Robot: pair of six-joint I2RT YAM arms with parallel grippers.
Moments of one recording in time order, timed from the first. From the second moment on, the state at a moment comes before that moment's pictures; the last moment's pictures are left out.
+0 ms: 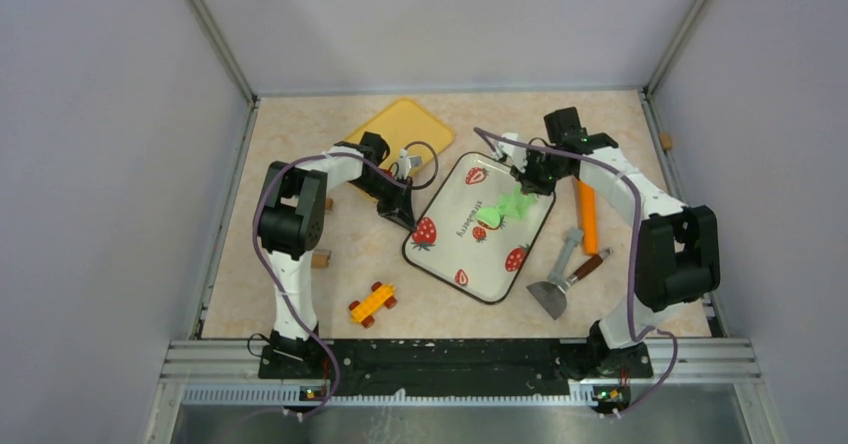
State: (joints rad) left arm -0.29 2.09 1.41 -0.76 0.79 0.10; right arm 0.26 1.62 1.24 -0.74 -0.39 -0.99
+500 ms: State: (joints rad) left arm -0.29 2.08 1.41 -0.76 0.78 0.11; right arm 0.22 1.66 1.33 -0.64 -0.41 -0.74
